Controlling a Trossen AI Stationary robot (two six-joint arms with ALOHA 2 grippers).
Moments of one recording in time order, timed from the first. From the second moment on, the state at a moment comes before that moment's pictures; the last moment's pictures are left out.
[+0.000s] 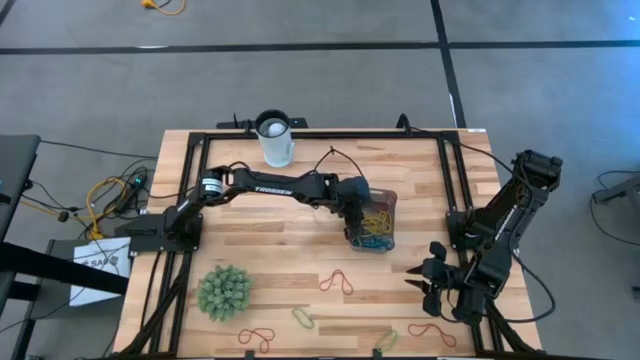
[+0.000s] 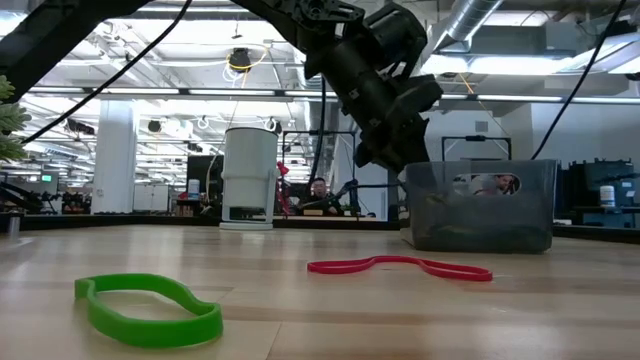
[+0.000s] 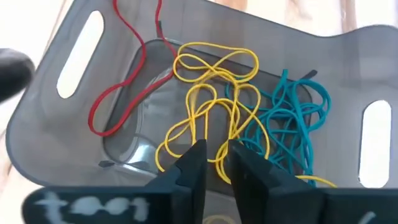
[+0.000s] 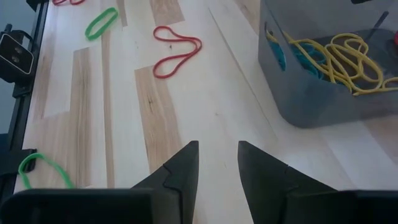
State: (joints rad) left arm 0.08 2.23 1.80 -0.45 0.07 -0.11; right arm 1.11 1.32 0.66 -0.59 0.79 1.25
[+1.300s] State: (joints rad) left arm -0.25 1.84 2.30 -1.46 -0.46 -0.17; right arm 0.97 1.44 0.79 -0.54 -0.16 1.47
